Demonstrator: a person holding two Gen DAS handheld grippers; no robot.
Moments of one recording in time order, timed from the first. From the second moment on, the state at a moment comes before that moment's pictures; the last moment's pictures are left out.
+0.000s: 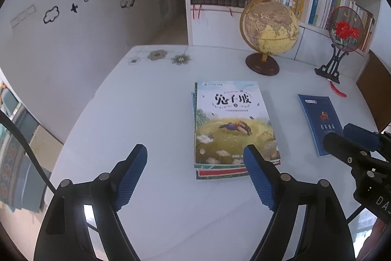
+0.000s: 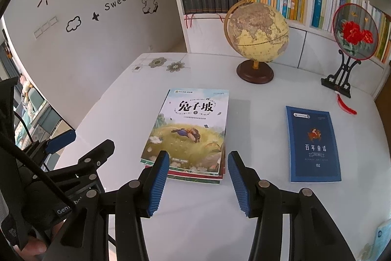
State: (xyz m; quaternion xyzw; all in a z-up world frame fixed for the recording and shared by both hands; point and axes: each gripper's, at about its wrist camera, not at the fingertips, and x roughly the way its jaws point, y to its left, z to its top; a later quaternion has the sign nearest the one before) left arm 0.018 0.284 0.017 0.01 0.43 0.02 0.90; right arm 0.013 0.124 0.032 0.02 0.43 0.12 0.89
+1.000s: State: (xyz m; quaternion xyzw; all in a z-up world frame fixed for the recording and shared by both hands) left arm 0.027 0.291 0.009 0.02 0.44 0.07 0.89; right arm 0.018 0.128 0.028 0.01 0.44 0.12 0.89
